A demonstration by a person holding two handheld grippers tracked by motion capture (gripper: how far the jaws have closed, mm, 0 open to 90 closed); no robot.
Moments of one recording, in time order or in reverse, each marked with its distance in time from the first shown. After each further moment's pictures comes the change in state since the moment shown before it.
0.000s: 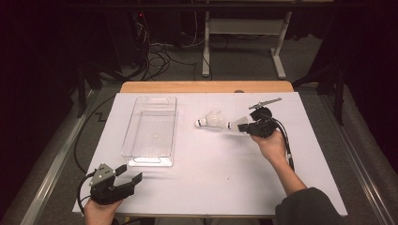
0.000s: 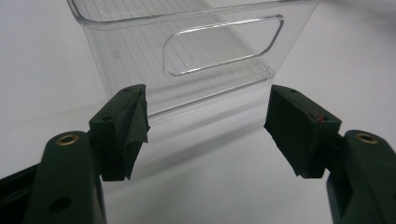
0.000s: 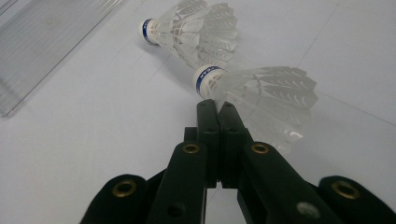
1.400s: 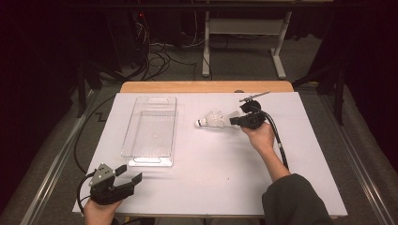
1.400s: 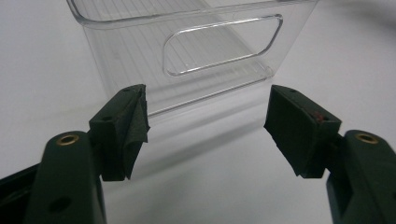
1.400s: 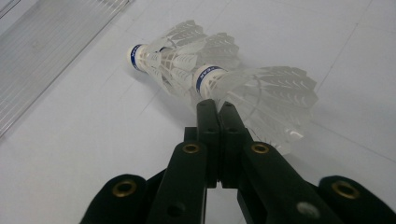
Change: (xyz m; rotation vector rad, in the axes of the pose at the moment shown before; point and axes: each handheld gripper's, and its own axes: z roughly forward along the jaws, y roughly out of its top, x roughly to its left) left arm 0.001 0.000 0.000 0.003 -0.004 0.002; right arm -0.007 0.026 0.037 0.001 0.019 0.025
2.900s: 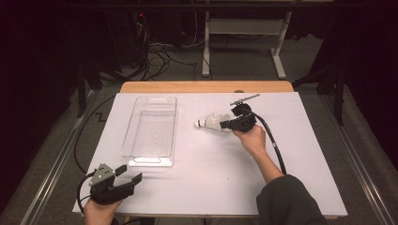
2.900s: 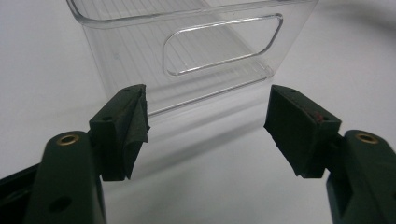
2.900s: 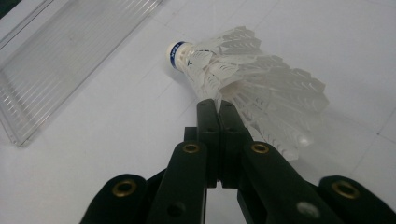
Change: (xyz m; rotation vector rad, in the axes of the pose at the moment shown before) left arm 0.000 0.000 0.000 0.002 -0.003 0.000; right arm 0.018 0.000 0.019 0.011 0.100 -0.035
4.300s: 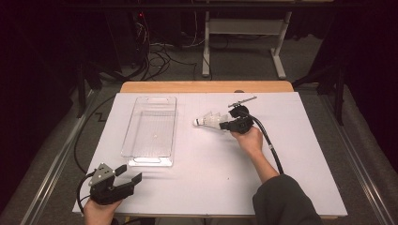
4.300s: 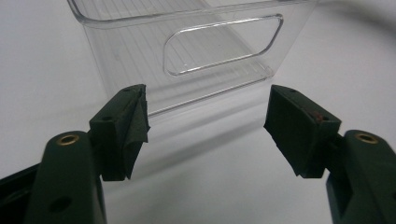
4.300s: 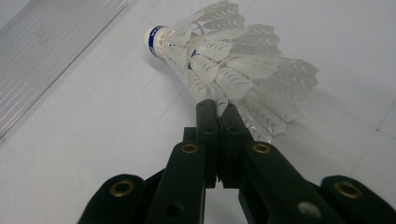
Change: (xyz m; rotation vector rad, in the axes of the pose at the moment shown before) left arm 0.001 0.000 0.000 -0.002 0.000 0.000; right arm -0.004 -0.004 0.016 0.005 -0.050 0.025
